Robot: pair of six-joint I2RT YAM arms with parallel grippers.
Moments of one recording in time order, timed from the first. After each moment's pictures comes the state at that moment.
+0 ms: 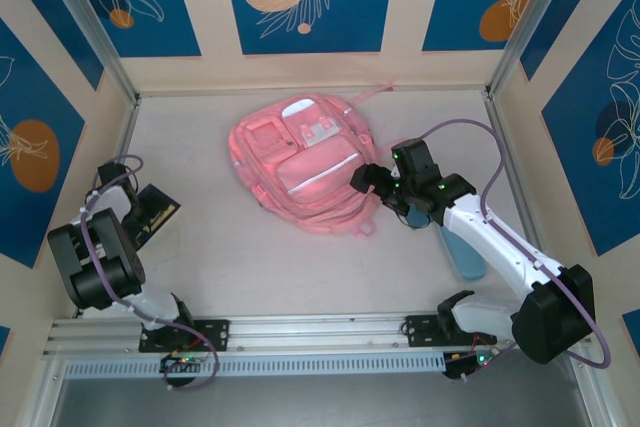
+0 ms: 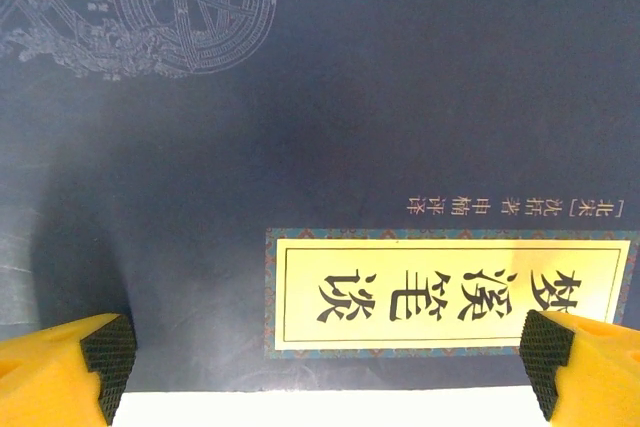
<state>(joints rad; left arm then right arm) 0.45 1.55 0.86 -0.63 -0.03 -0.57 0.47 1.19 0.95 -0.62 -0.18 0.87</state>
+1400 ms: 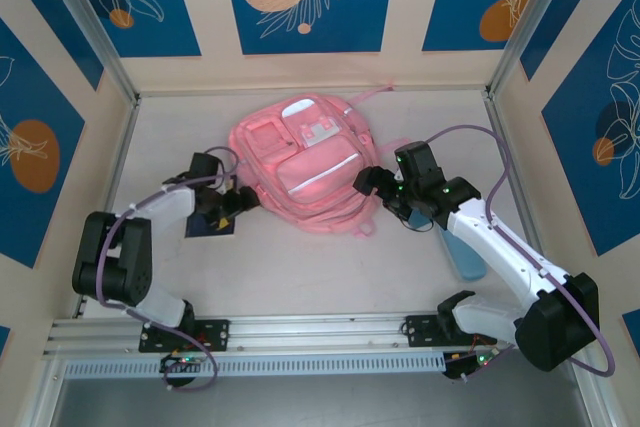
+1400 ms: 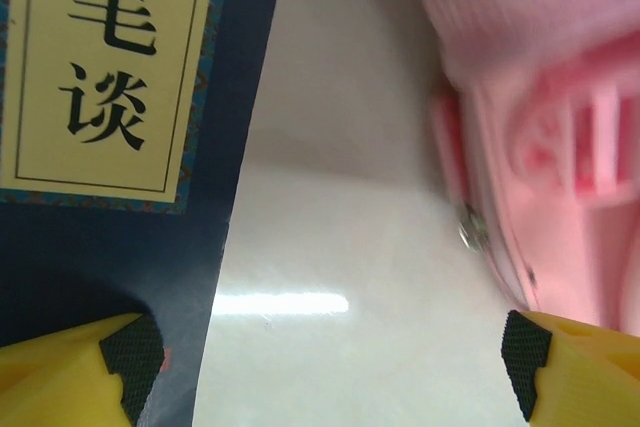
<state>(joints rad) -0.21 1.53 0.80 -0.48 0.31 -0.60 0.47 1.15 0.93 -0.65 -0.19 0.93</state>
